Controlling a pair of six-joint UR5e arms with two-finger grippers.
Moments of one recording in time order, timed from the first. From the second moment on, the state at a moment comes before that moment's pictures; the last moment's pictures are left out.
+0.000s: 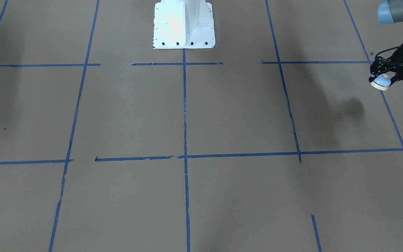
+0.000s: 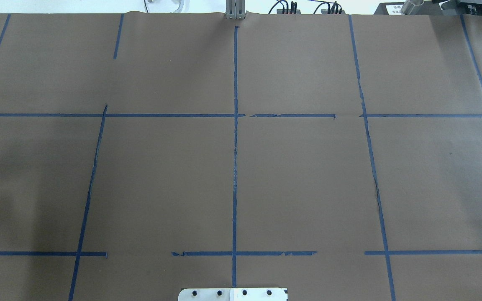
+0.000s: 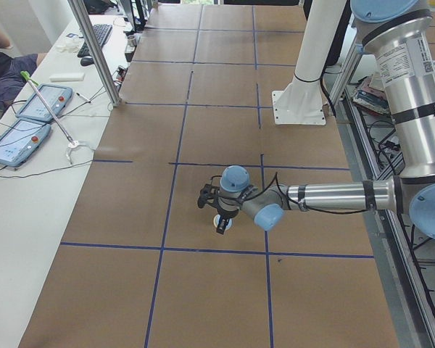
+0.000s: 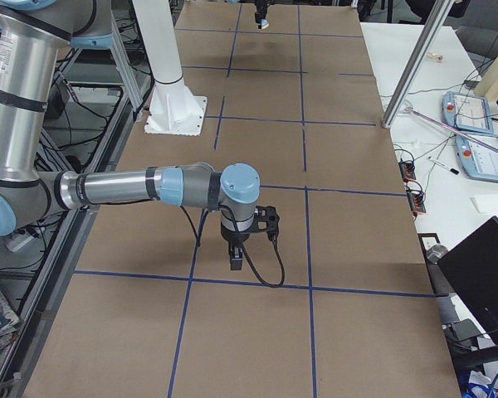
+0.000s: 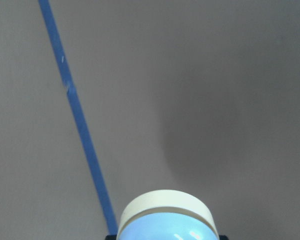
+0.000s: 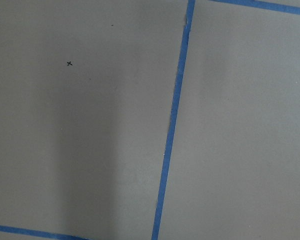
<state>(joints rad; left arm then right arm) -1.09 -1.29 -1.73 -2.26 -2.21 -0.43 1.53 -1.87 1.99 -1.76 2.31 -0.15</state>
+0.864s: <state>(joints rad) -0.83 -2.04 -1.78 -1.50 -2.20 -0.82 1.53 -1.86 1.98 -1.76 2.31 -0.14</state>
